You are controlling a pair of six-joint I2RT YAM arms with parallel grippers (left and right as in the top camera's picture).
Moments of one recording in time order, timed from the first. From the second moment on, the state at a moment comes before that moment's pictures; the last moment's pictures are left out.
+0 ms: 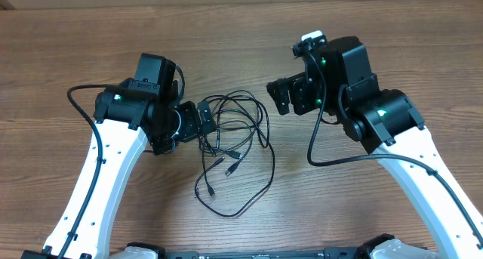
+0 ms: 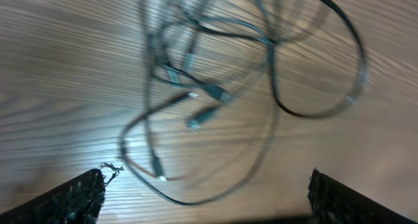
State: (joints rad) left arm -0.21 1.44 1.35 -1.23 0.28 -0.57; right arm 0.44 1.39 1.39 -0.76 -0.12 0.10
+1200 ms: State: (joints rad) left arm -0.16 1.44 1.35 -1.34 -0.15 -0.87; right arm 0.66 1.77 1.39 -0.67 -0.59 0.19
